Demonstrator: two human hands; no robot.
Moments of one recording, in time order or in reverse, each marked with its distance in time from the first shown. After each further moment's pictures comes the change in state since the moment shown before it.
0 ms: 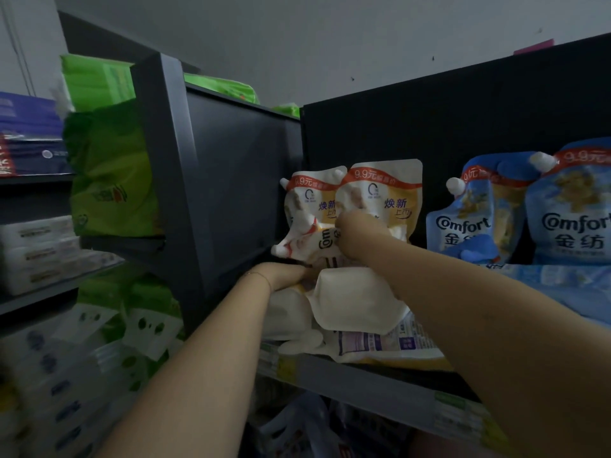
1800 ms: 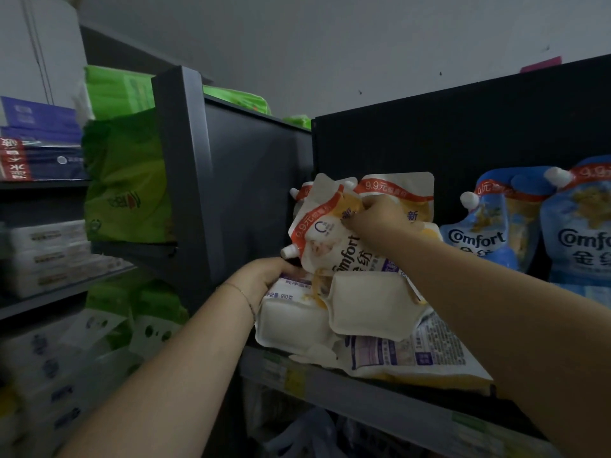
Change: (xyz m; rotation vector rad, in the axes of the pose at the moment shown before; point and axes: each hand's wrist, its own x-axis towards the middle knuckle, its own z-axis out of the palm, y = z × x) left_hand -0.007 -0.005 -0.027 -0.328 0.023 0.114; right_hand 0.012 -0.002 -0.022 0.705 0.110 0.379
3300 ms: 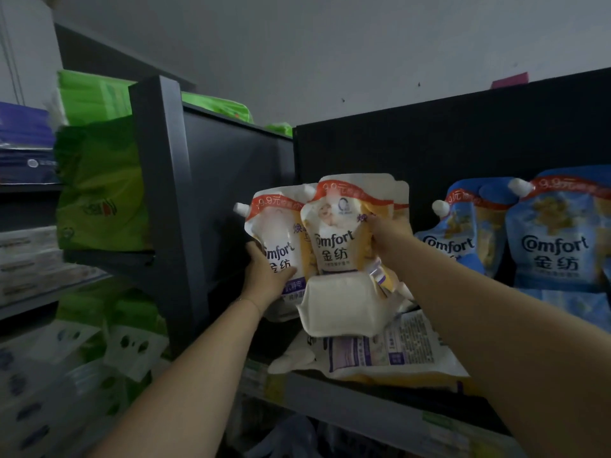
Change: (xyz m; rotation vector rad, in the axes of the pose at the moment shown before) left_hand 0.027 -0.017 0.032 0.252 0.448 0.580; right_hand 0.001 0.029 -0.031 0.744 0.117 0.285
